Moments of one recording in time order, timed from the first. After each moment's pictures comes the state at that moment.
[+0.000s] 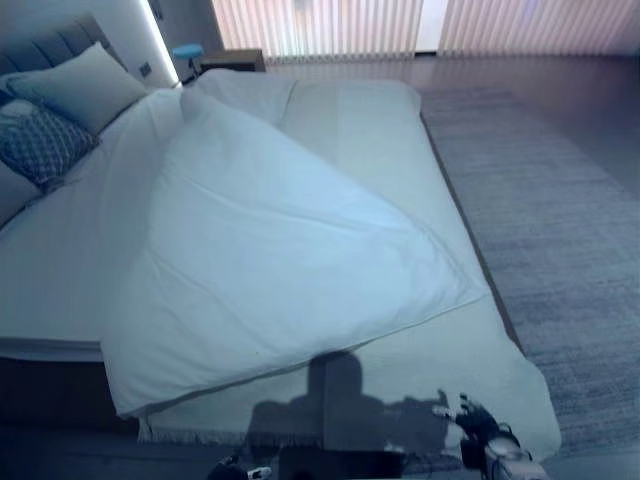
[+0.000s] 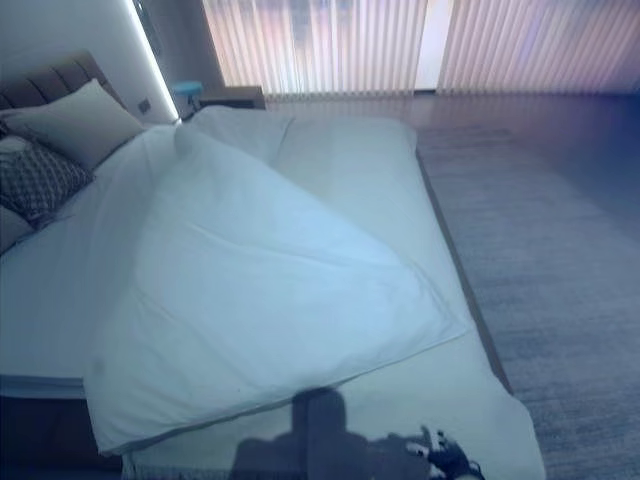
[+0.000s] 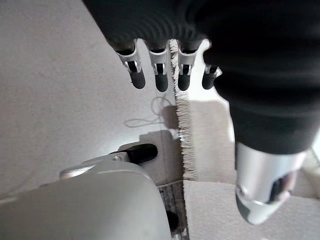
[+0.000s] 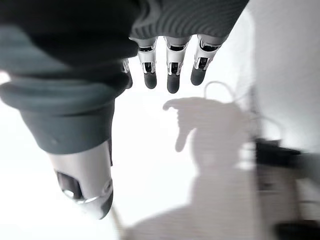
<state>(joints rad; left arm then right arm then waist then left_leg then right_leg) -0.06 0.20 -0.23 1.23 -0.20 -0.04 0.08 -0.23 -0.30 0.21 0.97 0.43 -0.05 -0.14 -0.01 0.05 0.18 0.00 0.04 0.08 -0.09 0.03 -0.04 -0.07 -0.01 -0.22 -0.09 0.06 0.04</state>
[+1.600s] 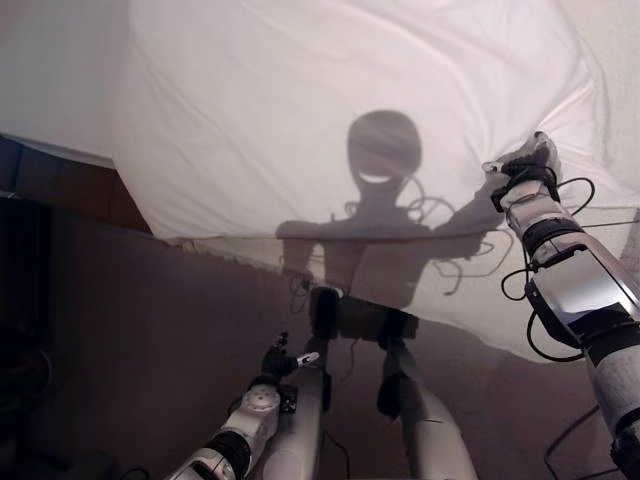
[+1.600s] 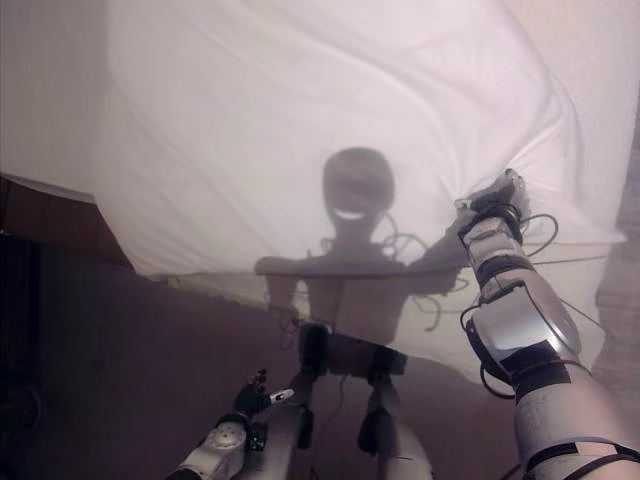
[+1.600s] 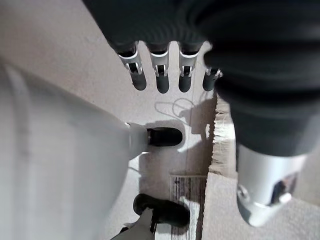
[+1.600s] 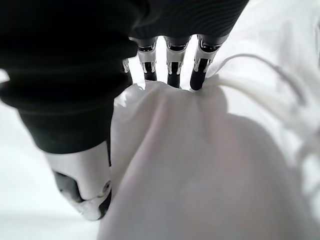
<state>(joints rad) -0.29 0.15 -0.53 0.96 -0.43 -0.12 0.27 -1.31 -0.58 0.54 1.49 0.15 0.08 -0.44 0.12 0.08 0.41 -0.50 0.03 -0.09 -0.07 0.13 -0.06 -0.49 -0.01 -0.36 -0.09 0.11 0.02</state>
